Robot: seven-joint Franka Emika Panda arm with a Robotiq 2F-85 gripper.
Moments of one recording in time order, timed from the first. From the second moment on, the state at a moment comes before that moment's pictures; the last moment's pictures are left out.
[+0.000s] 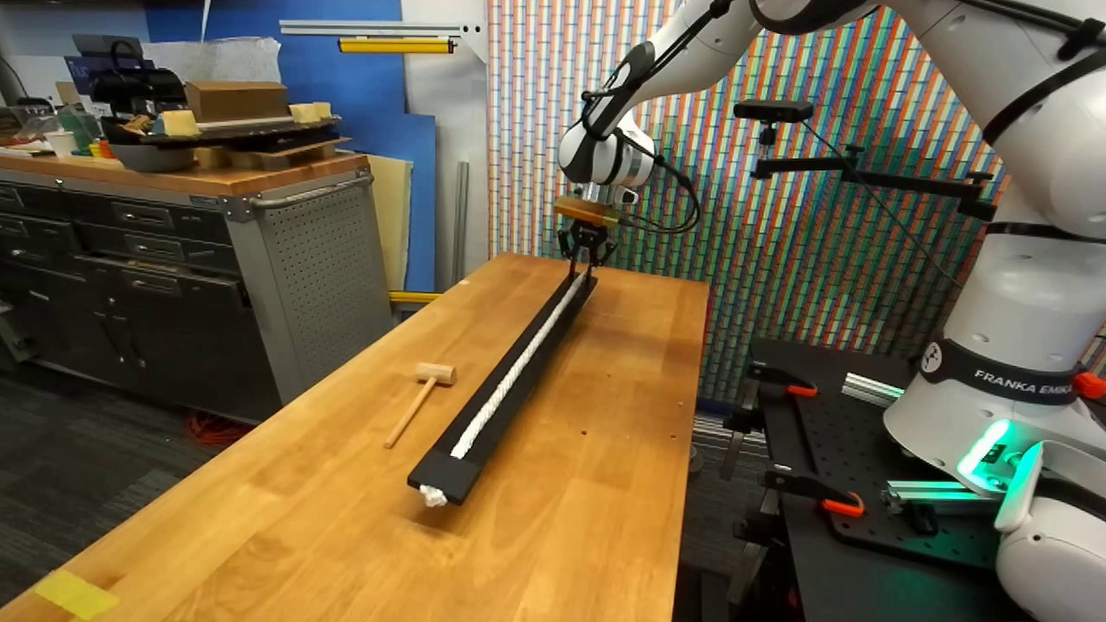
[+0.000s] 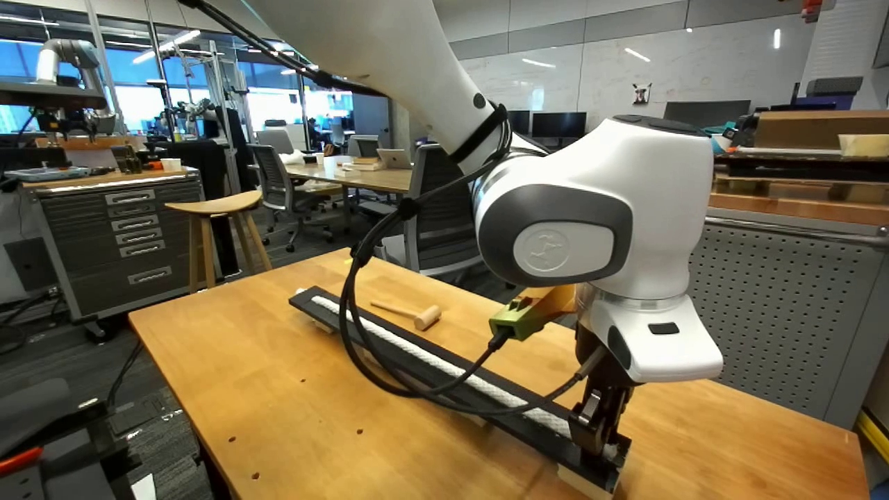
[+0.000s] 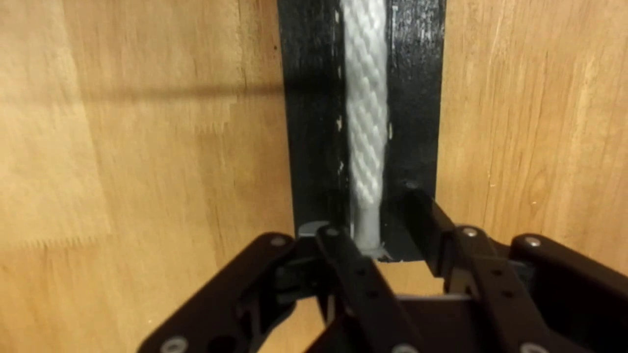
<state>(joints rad) -0.36 0.78 -0.26 -1.69 0.45 2.49 0.71</state>
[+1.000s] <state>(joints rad) -0.33 0.62 -0.22 -1.80 0.45 2.52 0.63</state>
